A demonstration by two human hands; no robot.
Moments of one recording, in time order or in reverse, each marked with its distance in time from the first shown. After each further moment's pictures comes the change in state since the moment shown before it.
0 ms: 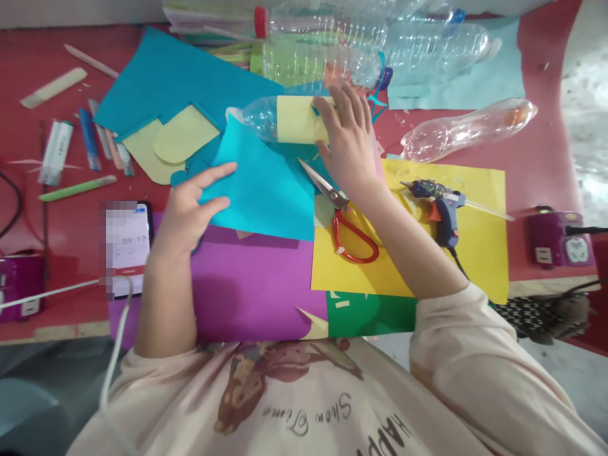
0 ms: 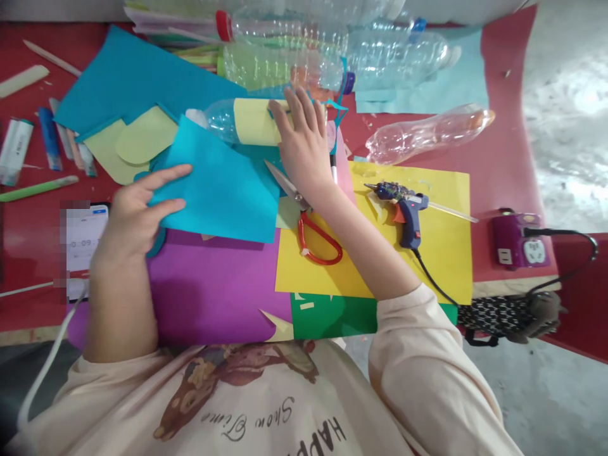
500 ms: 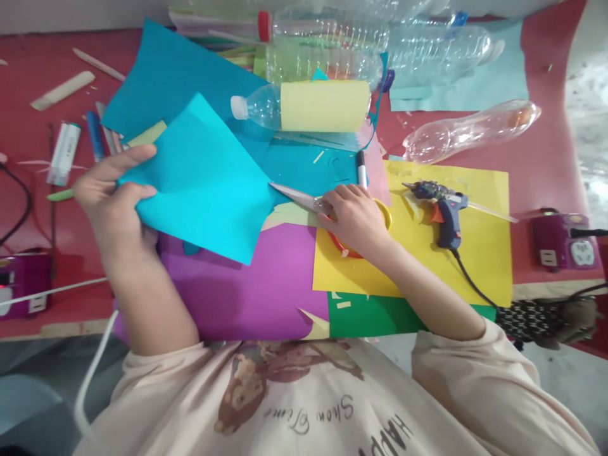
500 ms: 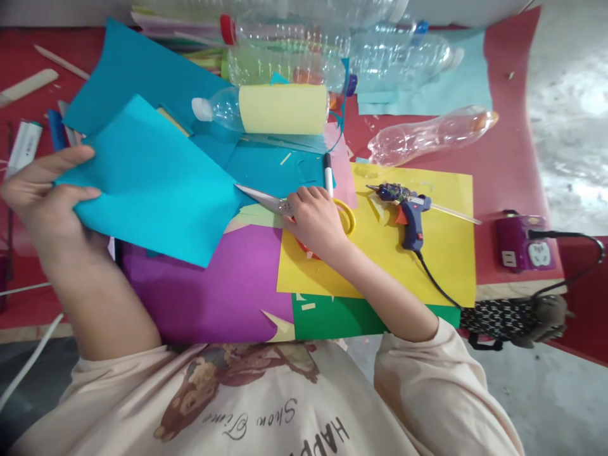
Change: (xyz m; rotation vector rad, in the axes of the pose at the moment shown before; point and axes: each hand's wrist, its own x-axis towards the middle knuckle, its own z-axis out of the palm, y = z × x) left_hand 0.006 -0.003 -0.037 -0.136 0.579 0.129; right_hand -0.086 -0.010 0.003 -0.079 -0.219 -0.052
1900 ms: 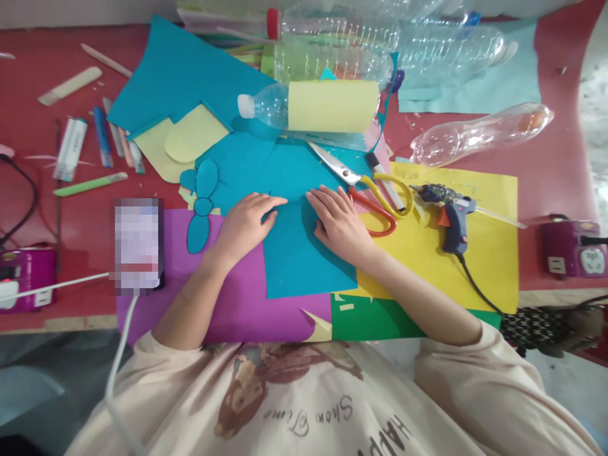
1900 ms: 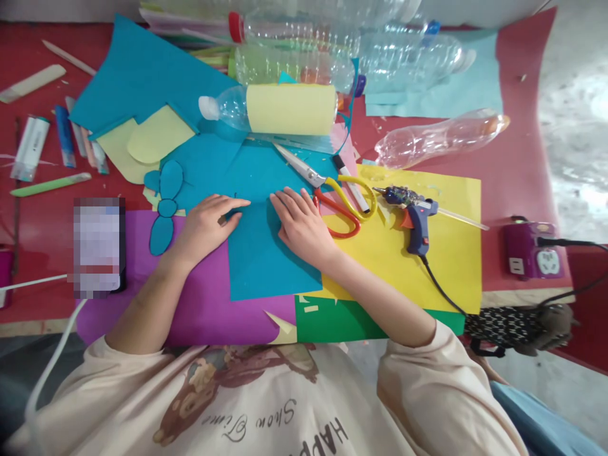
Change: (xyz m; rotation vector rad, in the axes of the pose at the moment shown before) left_hand -0.058 -0.018 0.065 0.546 -0.814 0.400; right_hand -0.009 -0.013 0.027 0.186 0.090 -0.186
